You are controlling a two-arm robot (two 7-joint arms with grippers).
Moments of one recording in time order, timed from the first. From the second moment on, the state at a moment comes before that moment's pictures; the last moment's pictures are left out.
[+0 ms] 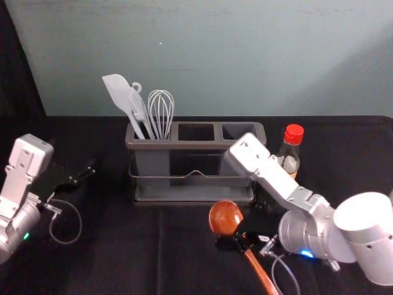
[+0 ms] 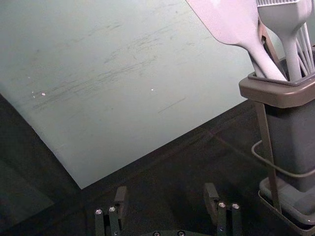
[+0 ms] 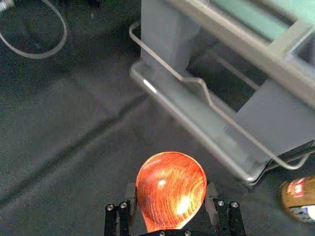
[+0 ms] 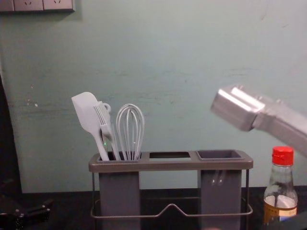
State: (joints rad) left arm -0.20 0.60 0.45 -1.41 -0.25 -0.12 0.03; right arm 0.23 0.46 -0.50 -1.89 0.10 0.92 0.39
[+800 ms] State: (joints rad) left arm -0.20 0.60 0.45 -1.41 -0.25 -0.12 0.03; right arm 0.01 0.48 -0.30 -2.06 0.11 0.39 0.36
